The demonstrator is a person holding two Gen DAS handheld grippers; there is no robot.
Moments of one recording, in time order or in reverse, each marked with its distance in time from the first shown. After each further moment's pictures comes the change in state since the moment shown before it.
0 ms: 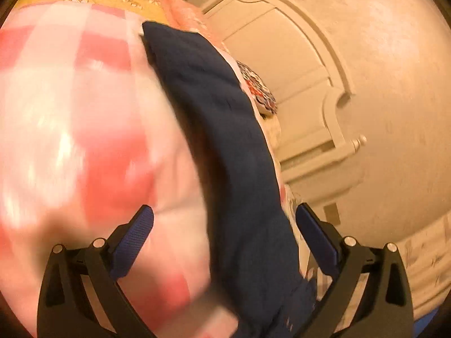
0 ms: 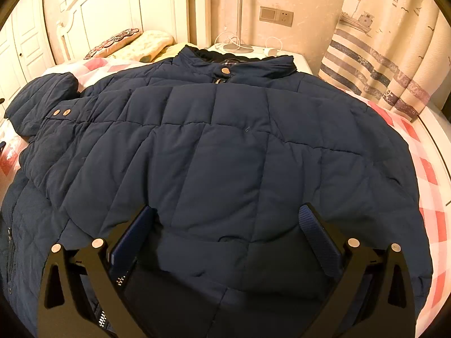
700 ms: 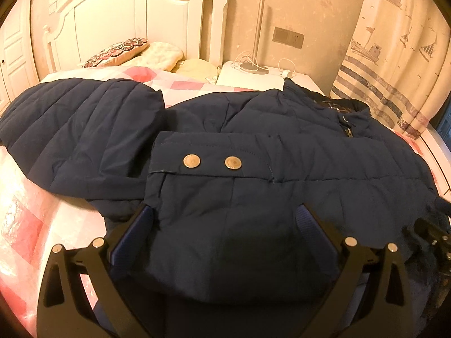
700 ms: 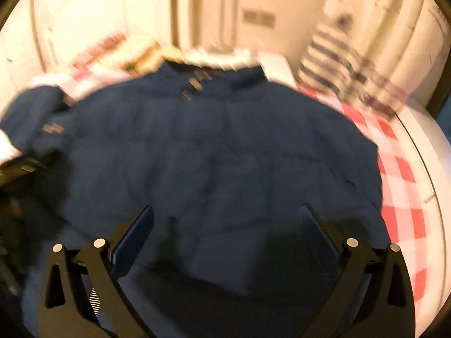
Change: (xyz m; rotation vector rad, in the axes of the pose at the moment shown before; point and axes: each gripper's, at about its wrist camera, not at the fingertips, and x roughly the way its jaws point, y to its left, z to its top) left arm 0.038 -0.135 -0.269 1.030 0.276 0.099; right arm -0.038 -0.020 0.008 0.027 -0.041 -0.044
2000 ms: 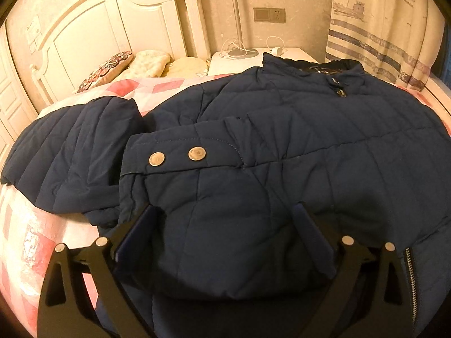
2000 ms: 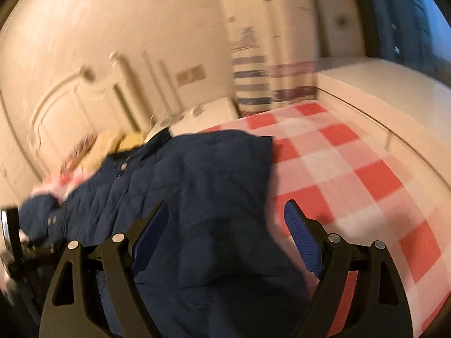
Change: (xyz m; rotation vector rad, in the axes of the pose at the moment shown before) left arm 0.008 -0.038 -0.010 0.209 0.049 0.094; right arm -0.042 -0.142 -0.053 0.393 -0.256 0.026
